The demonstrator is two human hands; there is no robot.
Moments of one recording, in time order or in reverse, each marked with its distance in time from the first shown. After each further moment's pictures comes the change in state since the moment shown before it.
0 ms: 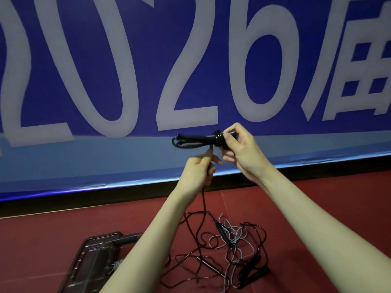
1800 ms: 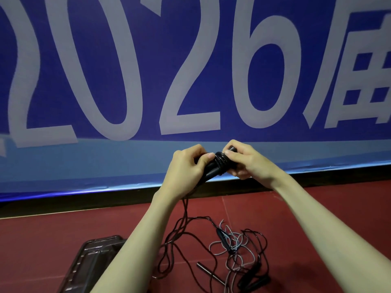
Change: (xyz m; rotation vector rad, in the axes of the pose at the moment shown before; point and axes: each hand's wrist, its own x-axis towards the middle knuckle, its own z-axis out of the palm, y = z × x) left_hand -0.008 0.021 -0.031 0.608 0.183 0.403; right_hand -0.011 -0.019 -0.015 -0.323 -0.299 0.162
